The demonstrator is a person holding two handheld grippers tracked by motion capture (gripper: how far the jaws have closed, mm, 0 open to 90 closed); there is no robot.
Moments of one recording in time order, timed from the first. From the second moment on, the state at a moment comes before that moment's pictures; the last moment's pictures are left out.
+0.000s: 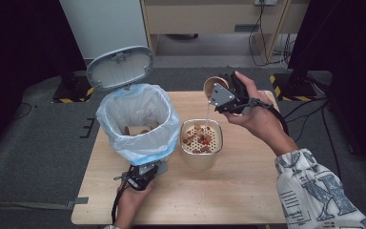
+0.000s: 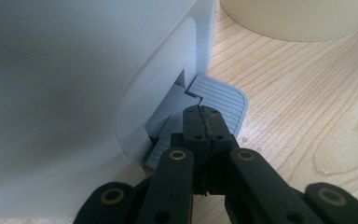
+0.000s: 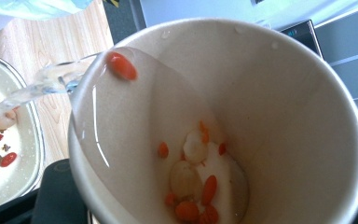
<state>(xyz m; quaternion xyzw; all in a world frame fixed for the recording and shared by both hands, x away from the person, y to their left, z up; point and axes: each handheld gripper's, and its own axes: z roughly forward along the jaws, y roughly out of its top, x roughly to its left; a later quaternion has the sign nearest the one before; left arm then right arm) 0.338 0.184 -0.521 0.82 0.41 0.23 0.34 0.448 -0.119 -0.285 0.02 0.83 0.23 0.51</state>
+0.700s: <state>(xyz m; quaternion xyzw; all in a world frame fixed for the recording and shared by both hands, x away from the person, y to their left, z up) 0.338 0.184 -0.521 0.82 0.41 0.23 0.34 0.447 -0.117 -0.284 0.02 0.83 0.23 0.50</state>
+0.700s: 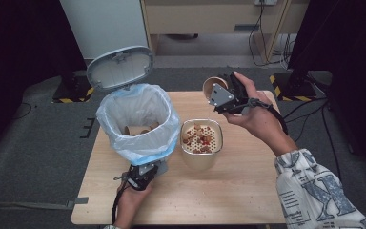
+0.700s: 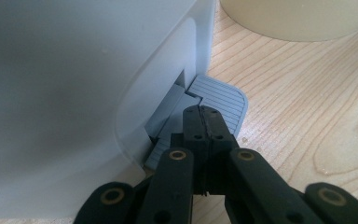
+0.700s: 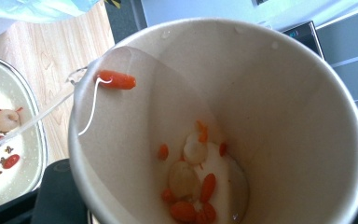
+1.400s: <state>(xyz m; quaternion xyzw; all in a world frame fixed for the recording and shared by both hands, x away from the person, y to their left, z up) 0.338 0.184 -0.521 0.82 0.41 0.23 0.34 0.441 -0.105 -0.281 -0.01 0.83 0.21 0.52</state>
